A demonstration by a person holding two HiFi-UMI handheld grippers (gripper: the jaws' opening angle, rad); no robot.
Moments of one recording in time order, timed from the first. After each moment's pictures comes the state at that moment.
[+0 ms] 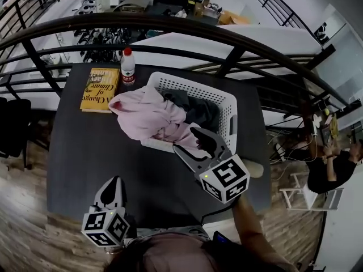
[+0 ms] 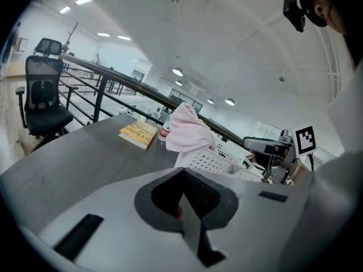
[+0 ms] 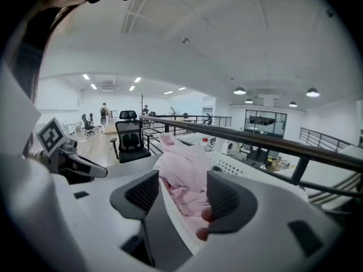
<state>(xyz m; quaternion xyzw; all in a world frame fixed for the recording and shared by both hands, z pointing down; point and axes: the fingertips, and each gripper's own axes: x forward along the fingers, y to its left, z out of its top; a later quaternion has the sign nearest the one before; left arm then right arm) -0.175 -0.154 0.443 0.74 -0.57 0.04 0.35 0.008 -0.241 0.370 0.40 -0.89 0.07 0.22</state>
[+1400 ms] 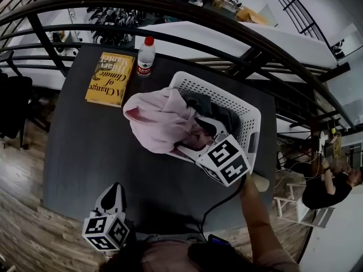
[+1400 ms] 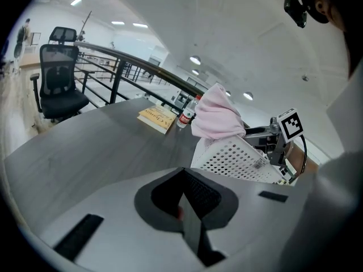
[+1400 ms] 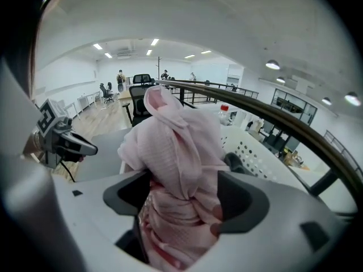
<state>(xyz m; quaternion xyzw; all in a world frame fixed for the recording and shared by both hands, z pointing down) -0.207 -0.166 0.509 0.68 -0.59 0.08 0.42 -0.026 -0.322 0.459 0.28 -0.87 0.09 0.40</state>
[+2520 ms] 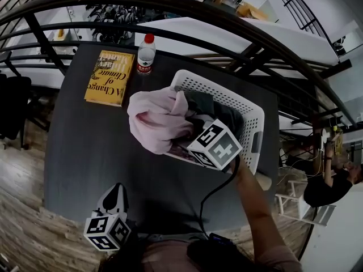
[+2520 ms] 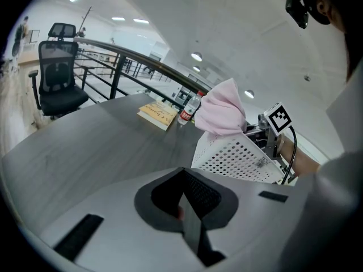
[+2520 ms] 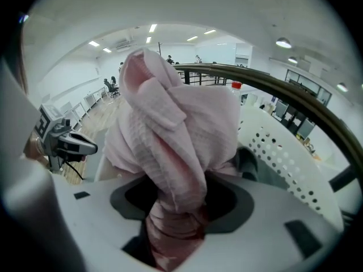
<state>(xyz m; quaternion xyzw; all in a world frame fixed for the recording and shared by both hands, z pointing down) -0.209 -0.170 0.524 0.68 -0.59 0.08 0.43 -0.043 -0.336 0.500 0.23 -0.85 0.15 0.46</state>
